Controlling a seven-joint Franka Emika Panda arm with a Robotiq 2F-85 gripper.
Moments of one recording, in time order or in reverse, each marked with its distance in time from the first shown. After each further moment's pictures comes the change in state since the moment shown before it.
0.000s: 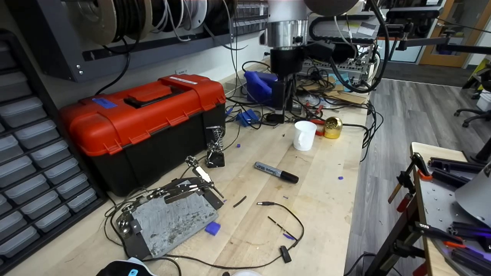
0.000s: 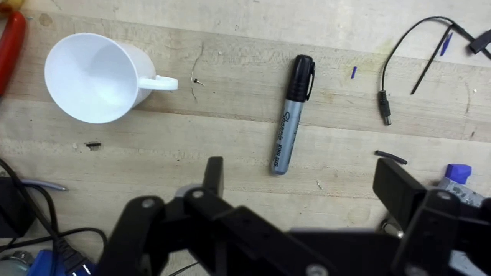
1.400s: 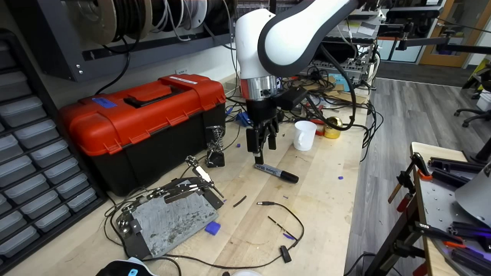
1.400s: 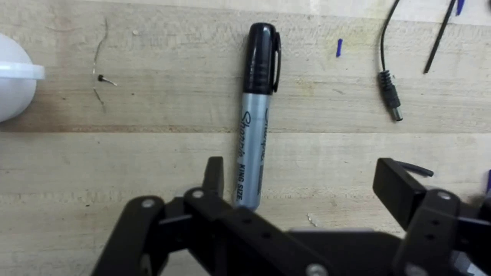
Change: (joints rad) arm 0.045 0.325 0.013 0.179 0.056 0.039 0.088
